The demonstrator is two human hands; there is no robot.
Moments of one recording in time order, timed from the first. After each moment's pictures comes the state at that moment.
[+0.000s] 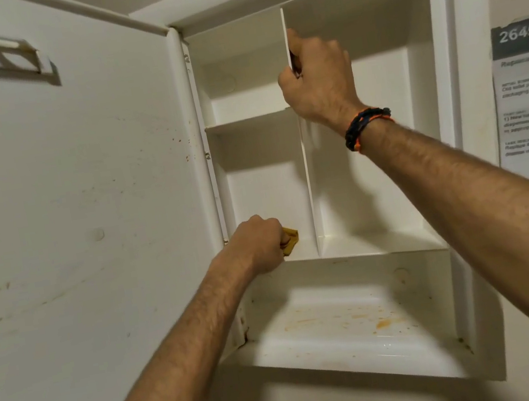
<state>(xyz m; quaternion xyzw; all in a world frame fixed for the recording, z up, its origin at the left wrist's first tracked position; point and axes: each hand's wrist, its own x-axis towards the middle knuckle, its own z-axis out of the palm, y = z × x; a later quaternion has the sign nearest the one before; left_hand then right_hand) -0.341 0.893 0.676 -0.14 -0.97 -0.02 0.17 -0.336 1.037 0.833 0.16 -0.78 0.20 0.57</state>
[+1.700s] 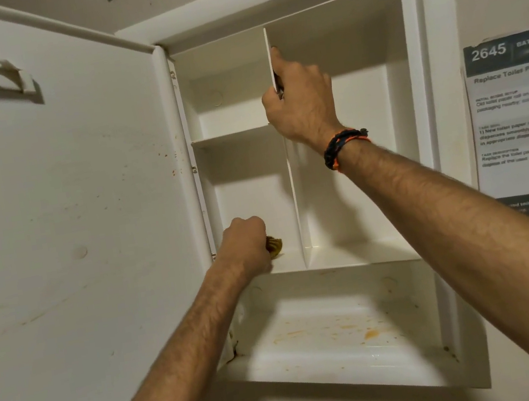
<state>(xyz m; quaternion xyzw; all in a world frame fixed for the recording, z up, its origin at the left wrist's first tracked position) -0.344 0.901 0.684 -0.08 -0.97 -0.10 0.23 -0.338 1.033 0.828 0.15 -0.80 0.19 0.55</state>
